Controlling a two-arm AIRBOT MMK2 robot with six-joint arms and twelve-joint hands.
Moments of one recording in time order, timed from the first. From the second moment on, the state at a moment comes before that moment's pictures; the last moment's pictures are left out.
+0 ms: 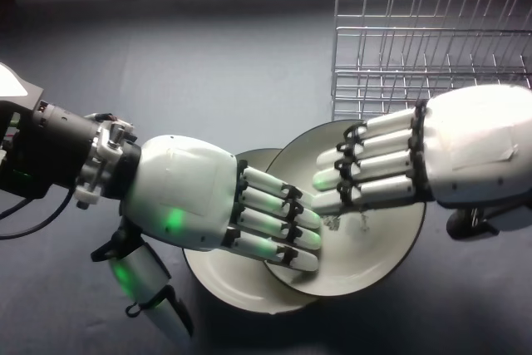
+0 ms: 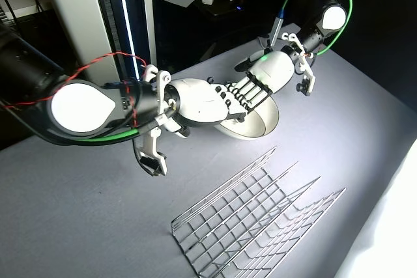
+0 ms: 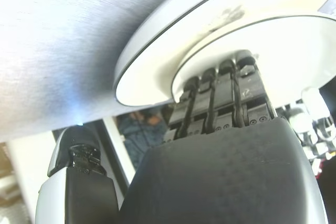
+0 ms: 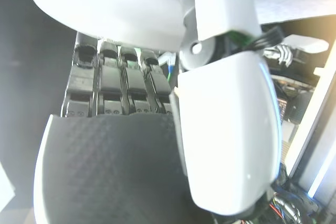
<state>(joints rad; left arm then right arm) 0.49 -1.25 1.51 1.76 -1.01 0.05 -0.51 -1.01 1.20 -1.16 0.77 -0.22</state>
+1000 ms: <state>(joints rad) 0.49 -1.26 1.52 1.76 -1.01 0.05 -0.53 -1.13 1.29 -1.16 0.71 -0.22</state>
